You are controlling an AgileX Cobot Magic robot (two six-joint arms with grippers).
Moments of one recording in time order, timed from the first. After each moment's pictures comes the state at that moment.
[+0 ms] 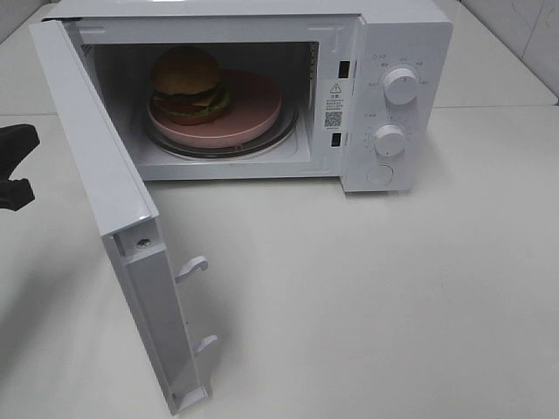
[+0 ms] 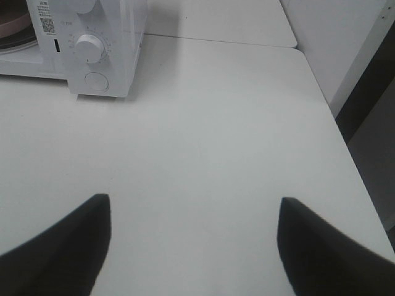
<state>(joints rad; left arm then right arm) 0.05 1.67 -0.35 0.57 -1.18 -0.25 -0.06 0.00 -0.49 -0.03 0.97 -0.03</state>
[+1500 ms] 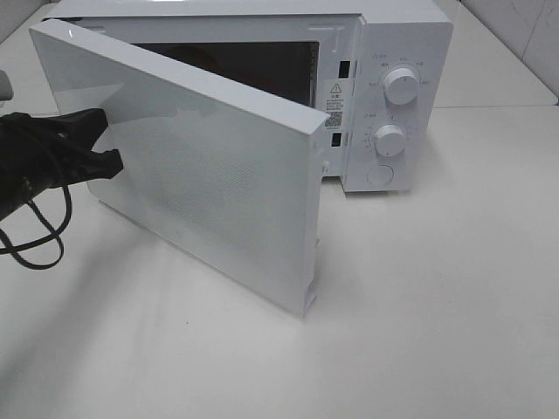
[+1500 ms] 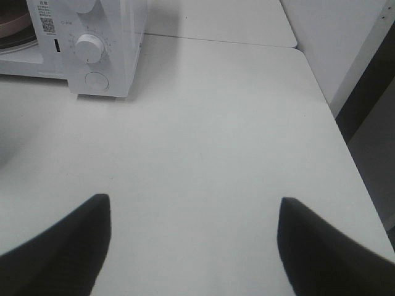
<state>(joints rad) -0.31 1.79 -0.48 0.10 -1.14 -0.16 -0.06 0.00 -0.49 -0.03 0.97 -0.03</state>
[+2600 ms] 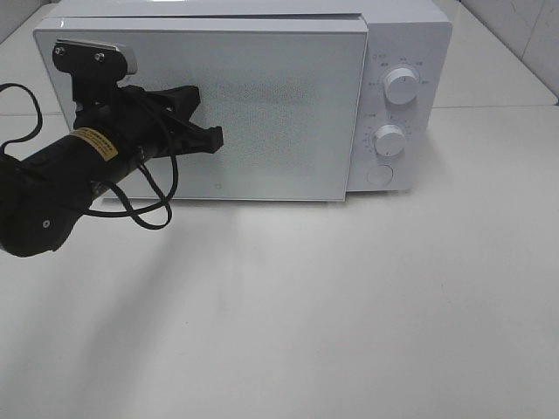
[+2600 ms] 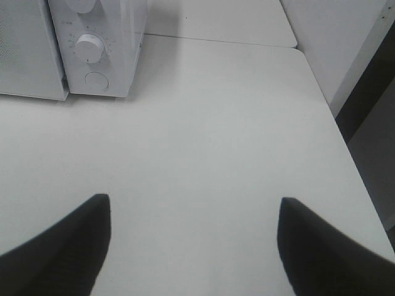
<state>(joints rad) -0.52 1.95 -0.78 -0.05 -1.03 -0.06 -0.06 0.00 -0.49 -0.03 0.97 -0.03</state>
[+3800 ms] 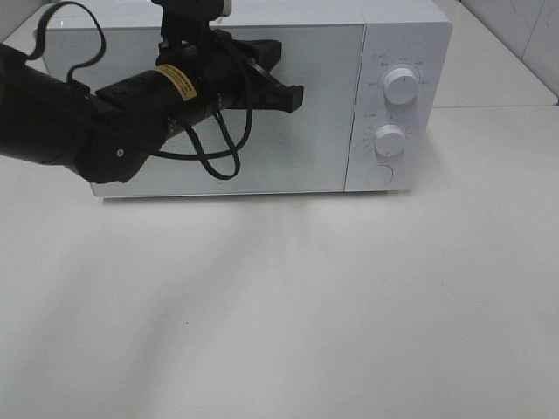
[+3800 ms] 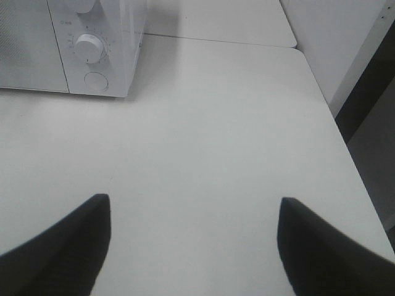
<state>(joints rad) -0.63 1.95 -1.08 0.02 -0.73 -0.01 -0.06 0.00 -0.49 -0.03 0.97 -0.03</state>
